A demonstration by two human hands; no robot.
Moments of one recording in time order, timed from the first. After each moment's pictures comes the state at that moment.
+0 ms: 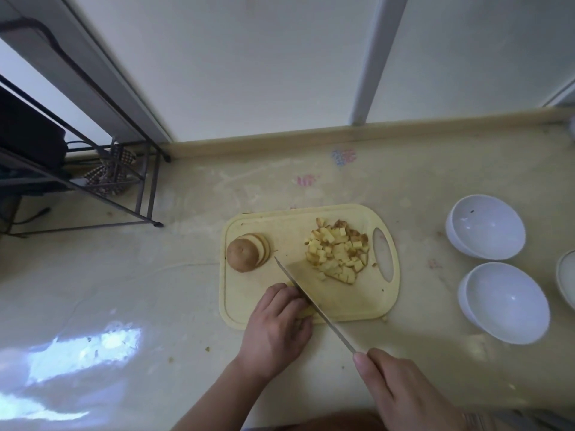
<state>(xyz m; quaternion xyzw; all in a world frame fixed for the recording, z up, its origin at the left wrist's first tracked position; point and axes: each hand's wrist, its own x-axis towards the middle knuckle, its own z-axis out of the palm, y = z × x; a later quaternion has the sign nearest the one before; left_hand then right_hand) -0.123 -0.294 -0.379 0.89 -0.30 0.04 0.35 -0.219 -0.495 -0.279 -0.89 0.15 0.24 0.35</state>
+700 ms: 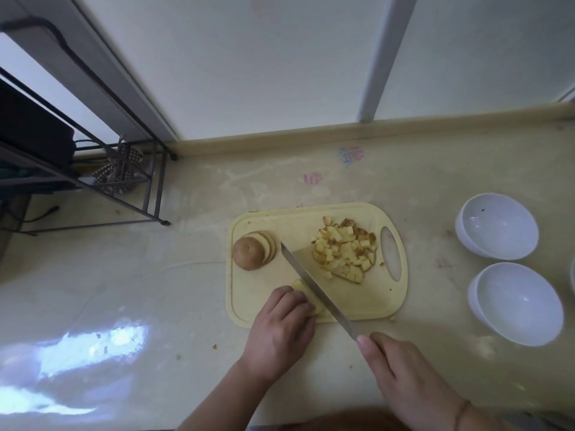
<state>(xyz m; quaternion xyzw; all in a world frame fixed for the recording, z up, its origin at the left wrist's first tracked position) -0.125 -0.289 -0.380 0.88 -0.32 0.08 0.35 -0.197 -0.496 -0.291 -0.88 0.11 0.24 0.40</state>
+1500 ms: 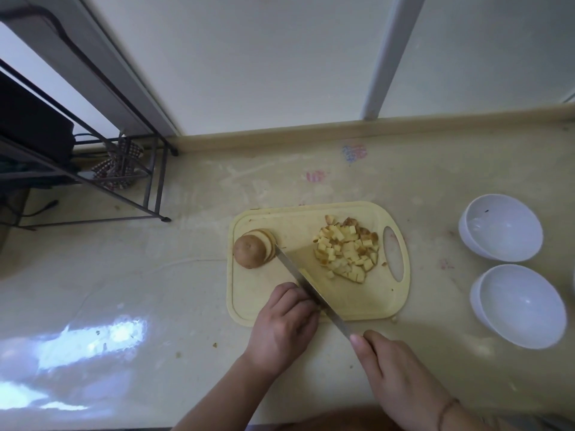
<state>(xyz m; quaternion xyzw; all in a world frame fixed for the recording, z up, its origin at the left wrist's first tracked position) -0.121 -0.293 -0.384 0.87 -0.31 0.08 0.38 -0.196 -0.490 -0.304 -0.89 0.10 0.23 0.39</state>
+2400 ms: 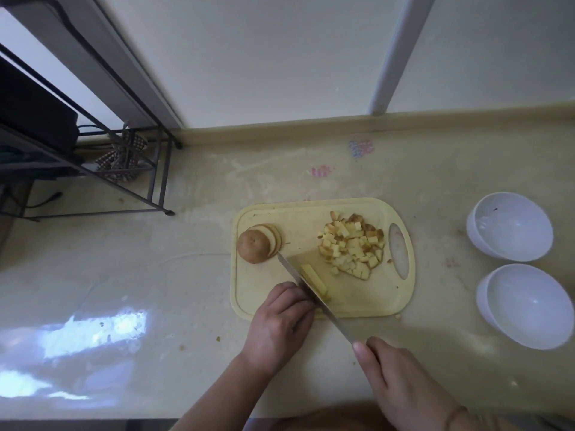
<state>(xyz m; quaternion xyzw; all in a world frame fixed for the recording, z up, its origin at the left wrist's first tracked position) -0.123 -0.282 -0.384 0.87 -0.30 0.07 0.39 -0.200 -0.485 -0.292 -0.89 0.11 0.29 0.34</state>
